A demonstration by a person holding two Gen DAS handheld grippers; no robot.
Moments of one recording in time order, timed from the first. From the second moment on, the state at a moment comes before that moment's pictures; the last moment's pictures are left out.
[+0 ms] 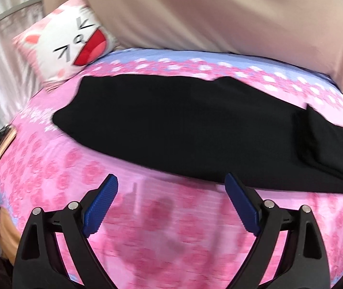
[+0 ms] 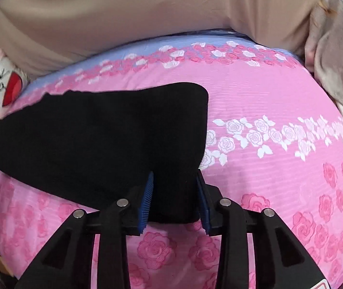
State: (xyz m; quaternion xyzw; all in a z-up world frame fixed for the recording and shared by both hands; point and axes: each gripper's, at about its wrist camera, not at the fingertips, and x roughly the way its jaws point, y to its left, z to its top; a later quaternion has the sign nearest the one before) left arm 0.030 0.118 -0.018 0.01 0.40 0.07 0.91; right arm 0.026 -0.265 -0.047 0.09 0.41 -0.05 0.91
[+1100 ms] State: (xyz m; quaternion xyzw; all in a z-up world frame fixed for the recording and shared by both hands) left arm -0.040 0.354 -0.057 -0.11 0.42 0.19 0.88; right arm 0.111 0.264 -0.064 -0.24 0.36 0.25 0.87
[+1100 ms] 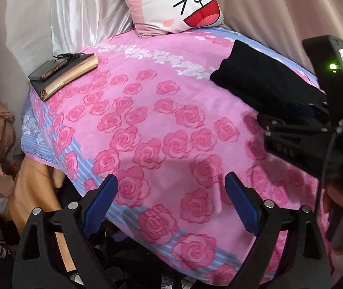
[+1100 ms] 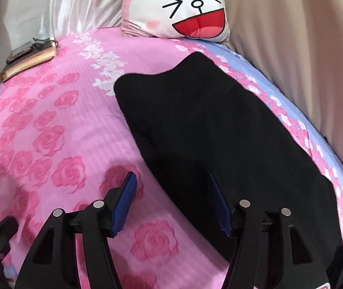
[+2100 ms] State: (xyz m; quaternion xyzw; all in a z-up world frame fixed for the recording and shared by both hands) left arm 0.023 0.239 -0.042 -0.16 0.46 -0.02 0.87; right arm 0.037 0.043 -0.013 -0.17 0.36 0.27 0.88
